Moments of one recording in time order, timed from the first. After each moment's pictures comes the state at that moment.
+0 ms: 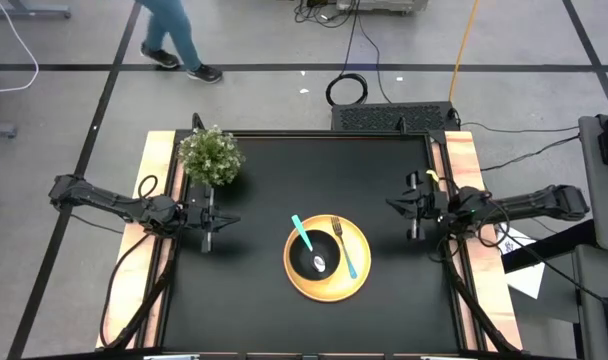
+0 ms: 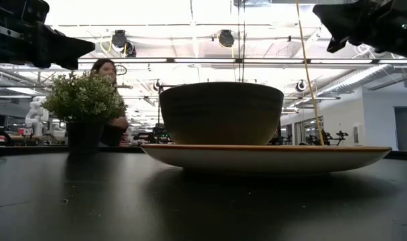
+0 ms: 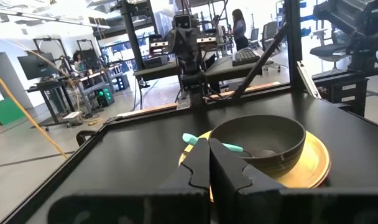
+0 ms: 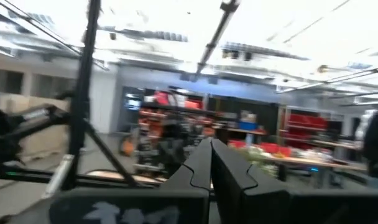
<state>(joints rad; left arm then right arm) -0.24 0.33 0.01 0.36 -0.21 0.22 0.03 0.52 0.02 0.91 0.02 -0.14</state>
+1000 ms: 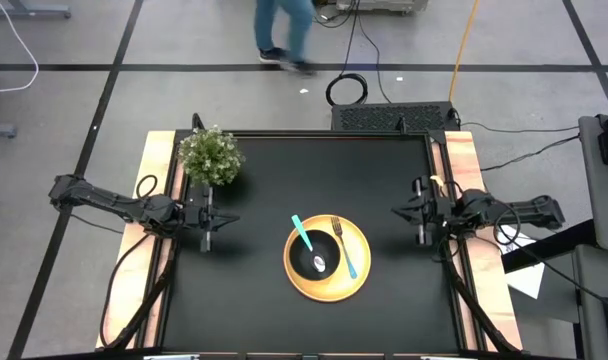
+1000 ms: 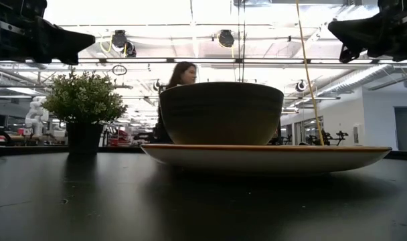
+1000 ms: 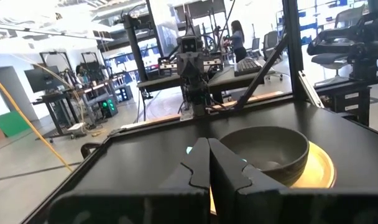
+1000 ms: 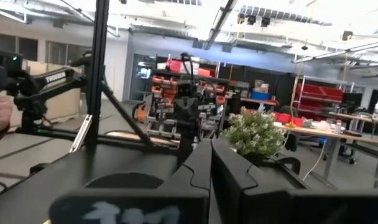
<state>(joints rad) -0.24 0.33 0.01 0.41 -0.21 0.26 0.08 0.04 0.01 0.26 0.04 -0.15</state>
